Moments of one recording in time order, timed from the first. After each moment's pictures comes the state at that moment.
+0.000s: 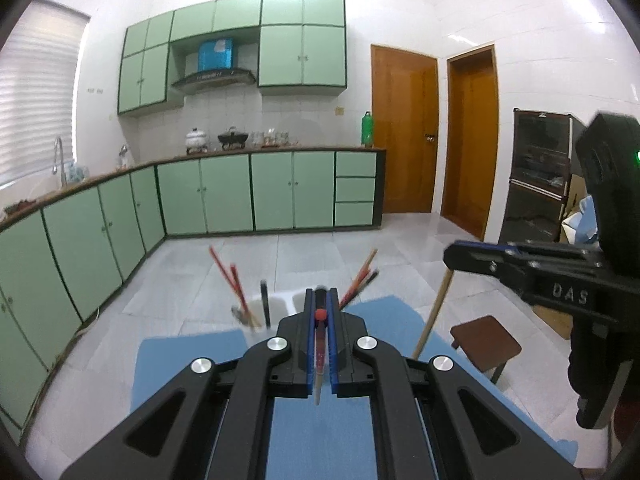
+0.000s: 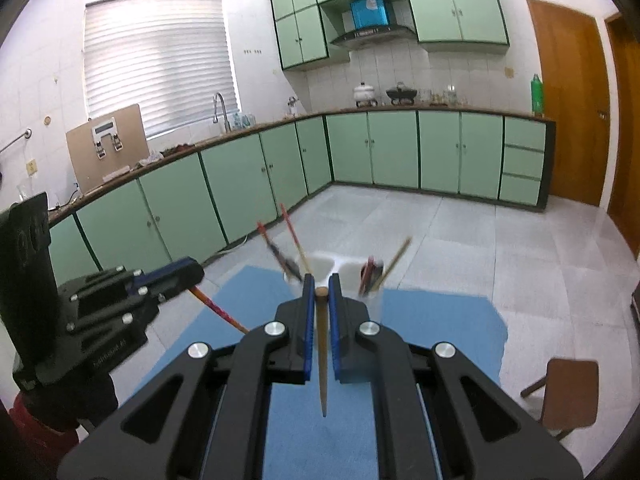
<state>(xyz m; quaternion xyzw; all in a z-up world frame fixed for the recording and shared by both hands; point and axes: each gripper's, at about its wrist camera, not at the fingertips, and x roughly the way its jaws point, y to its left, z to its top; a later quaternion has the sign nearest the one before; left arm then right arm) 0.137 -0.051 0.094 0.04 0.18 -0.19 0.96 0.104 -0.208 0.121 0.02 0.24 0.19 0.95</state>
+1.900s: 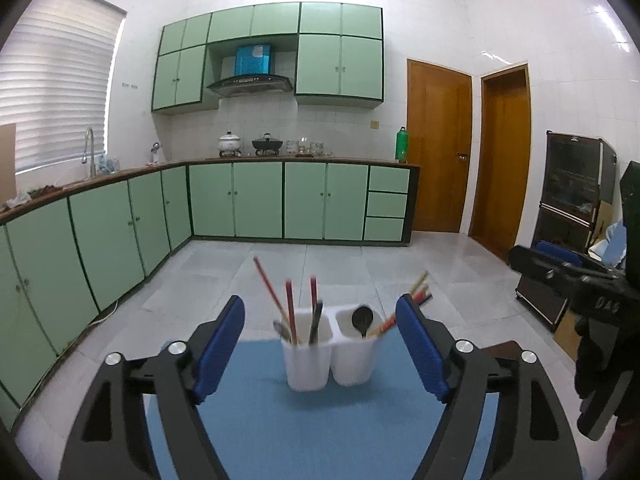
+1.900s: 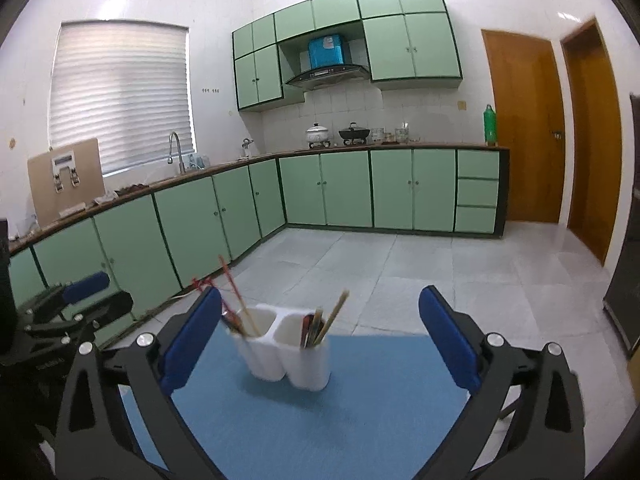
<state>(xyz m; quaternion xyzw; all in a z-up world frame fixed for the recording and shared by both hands) 0.149 -0.011 0.092 0.01 0.18 -0.13 0.98 0.103 -0.232 0.099 0.05 0.18 0.09 0.98</state>
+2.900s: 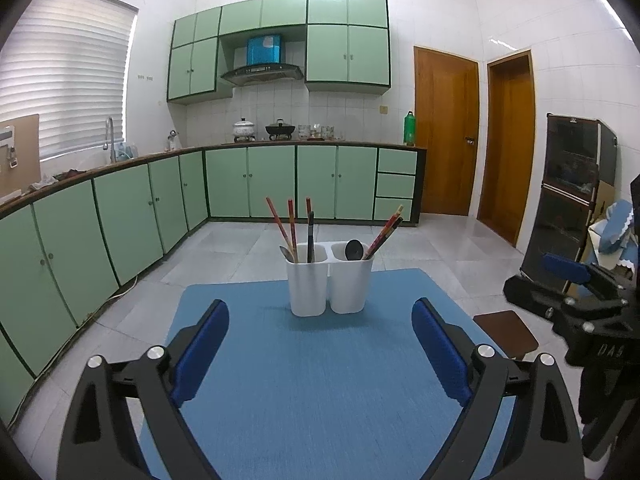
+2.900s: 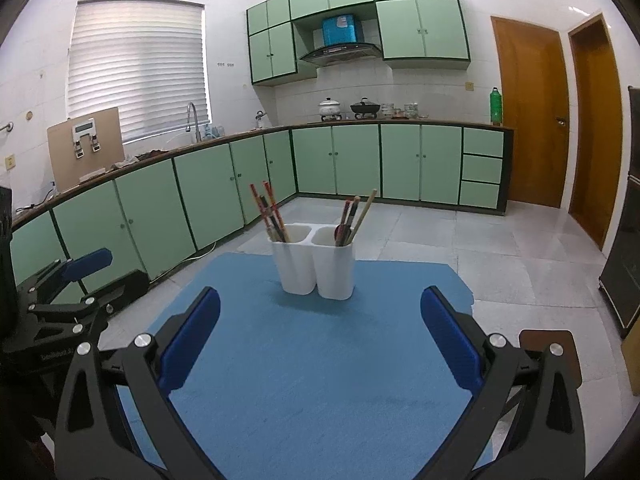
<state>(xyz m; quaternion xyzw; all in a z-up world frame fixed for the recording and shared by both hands) 0.042 -0.013 0.065 0.02 0.20 -0.11 0.97 -0.012 -0.193 0.056 0.02 0.22 0.11 0.97</state>
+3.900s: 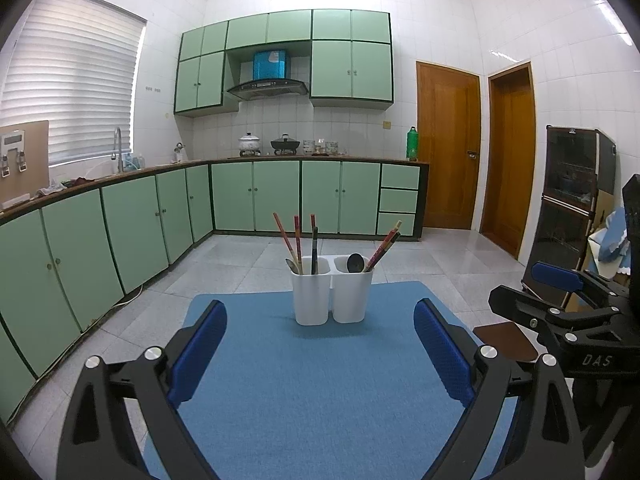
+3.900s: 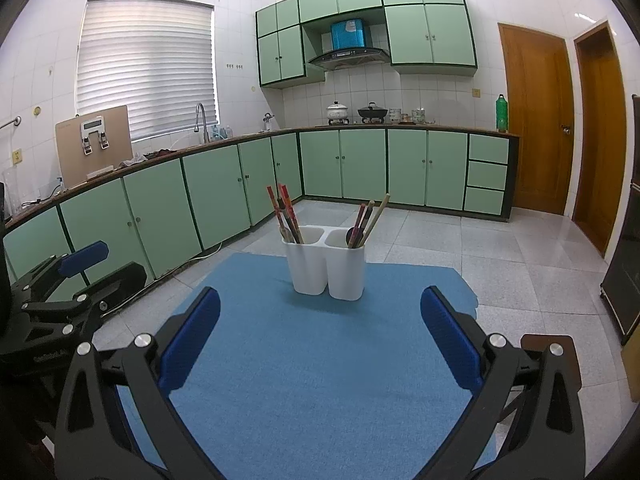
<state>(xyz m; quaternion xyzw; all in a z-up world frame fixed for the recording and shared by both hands) 0.024 -0.012 0.070 0.01 0.17 -0.10 0.98 -0.026 -0.189 0.063 0.01 0.21 0.12 0.97</state>
